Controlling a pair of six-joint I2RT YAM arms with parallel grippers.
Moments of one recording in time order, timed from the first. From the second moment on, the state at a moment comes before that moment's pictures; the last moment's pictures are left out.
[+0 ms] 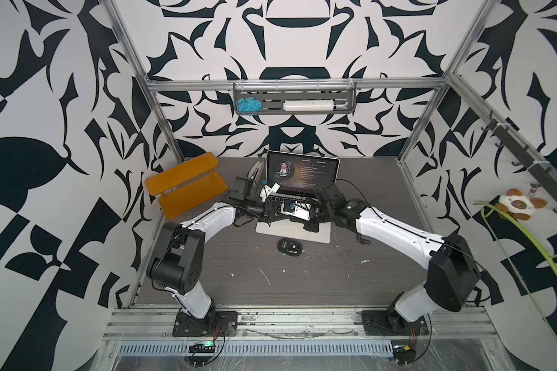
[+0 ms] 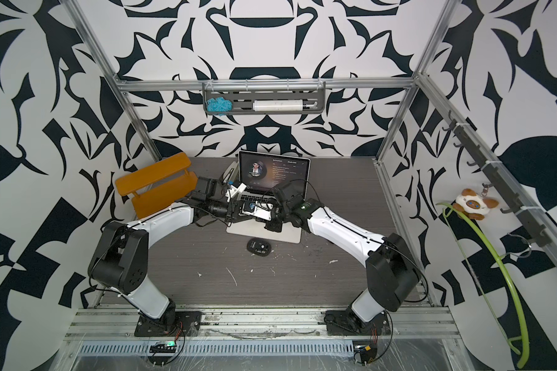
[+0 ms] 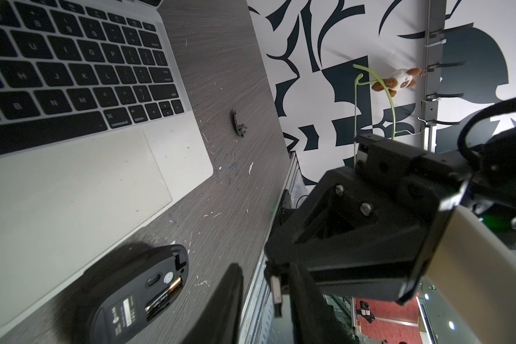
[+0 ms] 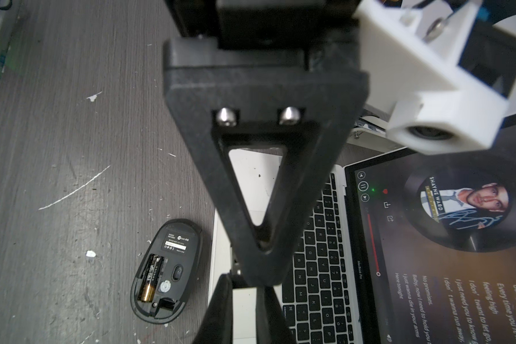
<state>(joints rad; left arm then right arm) -0.37 1.66 1.04 -0.20 1.16 -0.45 0.72 1.56 1.19 -0.40 -0.32 -0.74</state>
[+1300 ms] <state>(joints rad) -0.35 1.67 1.04 -0.24 1.19 -0.42 0.72 1.57 1.19 -0.39 -0.31 -0.75</state>
